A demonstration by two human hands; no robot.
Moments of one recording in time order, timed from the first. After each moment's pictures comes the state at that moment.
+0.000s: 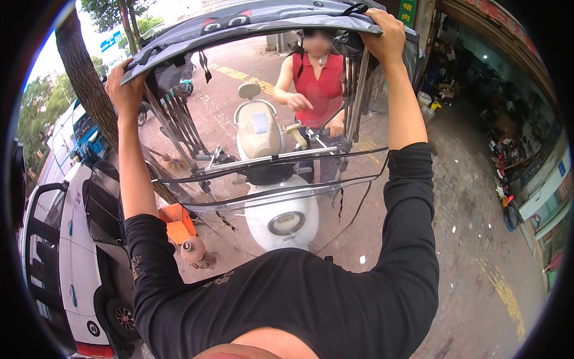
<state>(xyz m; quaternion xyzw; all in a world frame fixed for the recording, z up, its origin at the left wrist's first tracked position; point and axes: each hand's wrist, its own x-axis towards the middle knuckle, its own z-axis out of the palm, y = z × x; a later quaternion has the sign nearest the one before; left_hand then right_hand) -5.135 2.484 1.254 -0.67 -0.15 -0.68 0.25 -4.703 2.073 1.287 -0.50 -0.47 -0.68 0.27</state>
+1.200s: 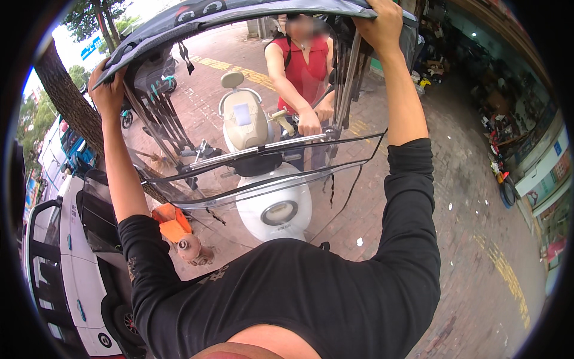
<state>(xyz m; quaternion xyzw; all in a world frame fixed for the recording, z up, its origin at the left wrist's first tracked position) -5.119 2.505 1.256 -0.69 -0.10 -0.68 0.21 -4.758 2.055 1.280 -0.51 -0.49 -0.63 0.32</state>
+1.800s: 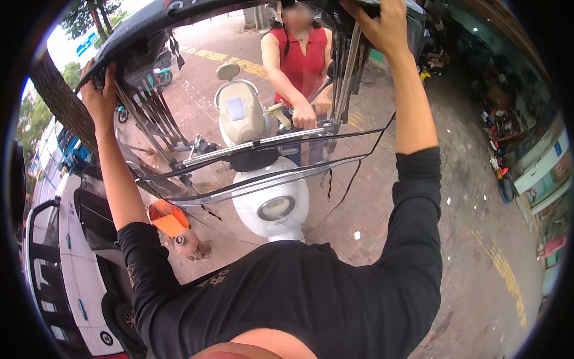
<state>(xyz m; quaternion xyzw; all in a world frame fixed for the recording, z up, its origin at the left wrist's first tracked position) -5.102 2.472 1.241 -0.67 -0.07 -0.72 0.17 -4.752 2.040 1.259 -0.55 -0.49 -0.59 0.33</state>
